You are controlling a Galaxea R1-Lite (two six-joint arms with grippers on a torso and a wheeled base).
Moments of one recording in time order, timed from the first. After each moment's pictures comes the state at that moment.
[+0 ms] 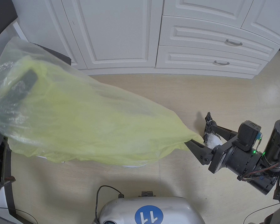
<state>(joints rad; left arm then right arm) -0.89 1.03 -0.41 -1.10 -0.11 -0.07 0.85 1.46 -0.41 -0.98 -0.34 0.17</state>
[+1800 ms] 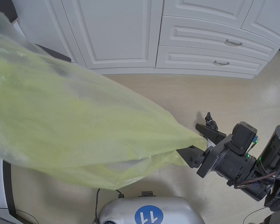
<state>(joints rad) -0.92 0.94 -0.43 -1.19 -0.21 -0.22 0.93 1.54 -0.40 -1.22 -0.28 0.26</state>
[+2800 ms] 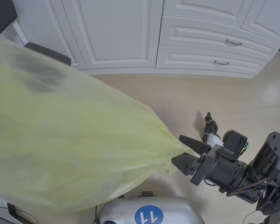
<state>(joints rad) -0.94 0.93 -0.38 -1.44 -0.31 -0.39 0.94 1.63 -0.36 -1.37 -0.13 0.48</state>
